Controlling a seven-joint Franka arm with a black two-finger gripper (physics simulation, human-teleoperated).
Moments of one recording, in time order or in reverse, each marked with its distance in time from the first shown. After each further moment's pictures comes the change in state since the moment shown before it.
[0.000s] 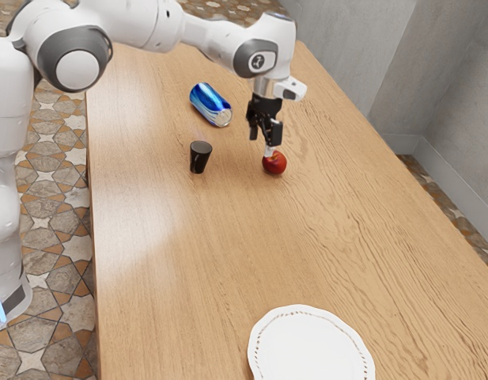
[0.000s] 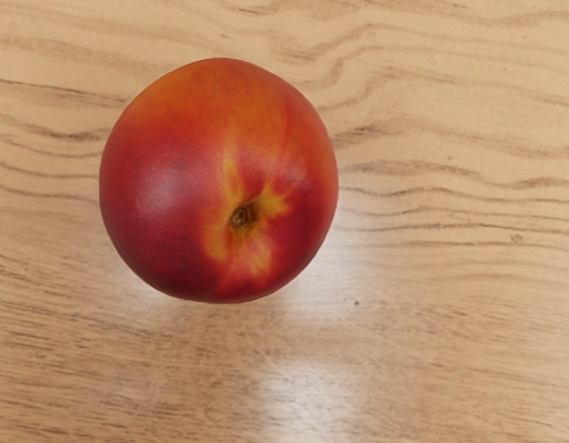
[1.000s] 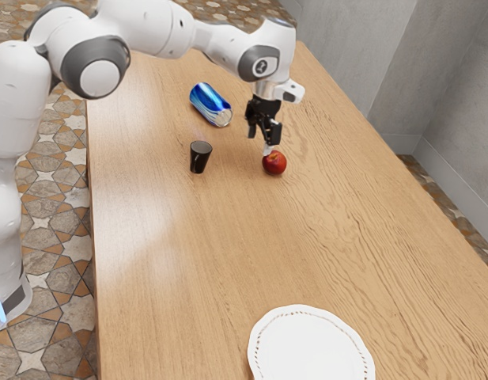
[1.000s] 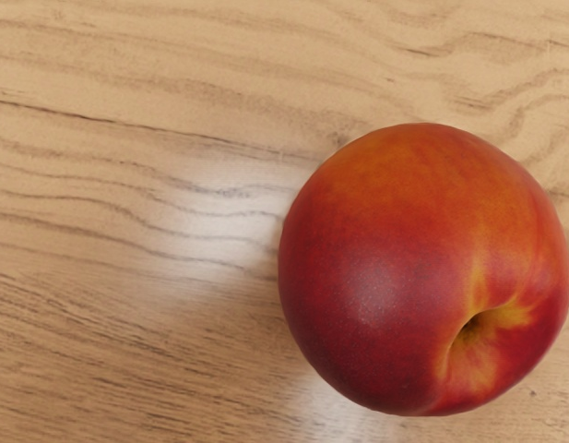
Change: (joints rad) arm 0.035 0.114 0.019 0.098 0.026 0.008 0.003
